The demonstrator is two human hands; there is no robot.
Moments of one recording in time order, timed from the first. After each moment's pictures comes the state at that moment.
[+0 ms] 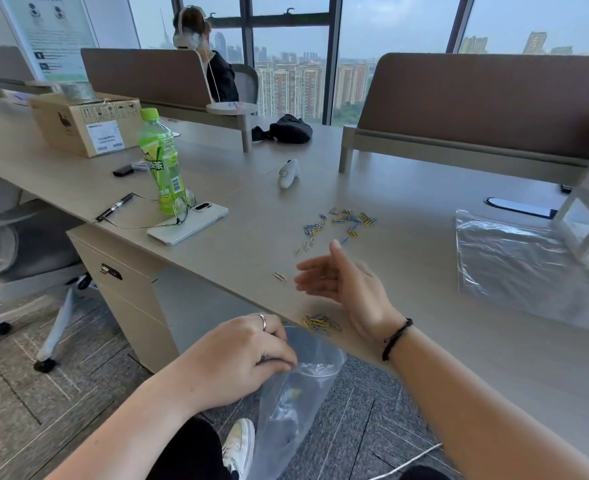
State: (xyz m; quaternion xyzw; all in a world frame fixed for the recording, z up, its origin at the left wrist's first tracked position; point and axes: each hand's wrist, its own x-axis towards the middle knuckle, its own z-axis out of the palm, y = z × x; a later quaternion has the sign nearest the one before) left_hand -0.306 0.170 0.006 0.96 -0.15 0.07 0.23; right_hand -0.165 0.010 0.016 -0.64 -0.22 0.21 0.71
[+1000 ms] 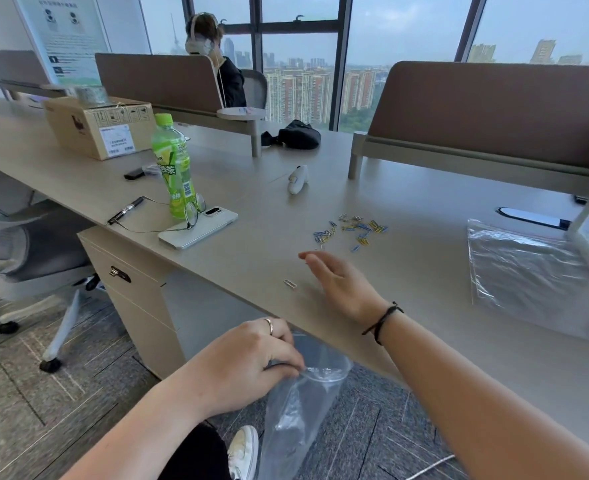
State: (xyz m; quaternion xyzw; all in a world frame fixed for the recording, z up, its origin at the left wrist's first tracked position) left_hand -0.308 0.175 0.008 0.95 -0.13 0.07 0.26; right_hand -0.136 0.038 0.012 -0.81 -0.33 0.09 0.47
